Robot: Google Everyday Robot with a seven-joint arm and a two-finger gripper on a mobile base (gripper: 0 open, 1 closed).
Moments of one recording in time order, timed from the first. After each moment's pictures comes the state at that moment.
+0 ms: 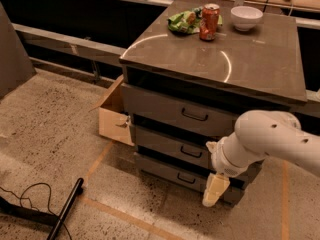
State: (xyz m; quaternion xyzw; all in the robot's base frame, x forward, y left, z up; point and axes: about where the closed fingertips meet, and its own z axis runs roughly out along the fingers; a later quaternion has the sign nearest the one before) arm 0.462 -0.152 0.645 -0.62 0.76 0.07 0.16
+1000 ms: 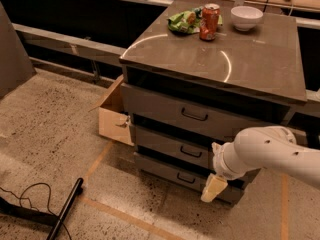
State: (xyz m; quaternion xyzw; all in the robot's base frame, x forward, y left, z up) arm 0.491 -0.167 0.601 -0.58 0.79 0.03 0.20
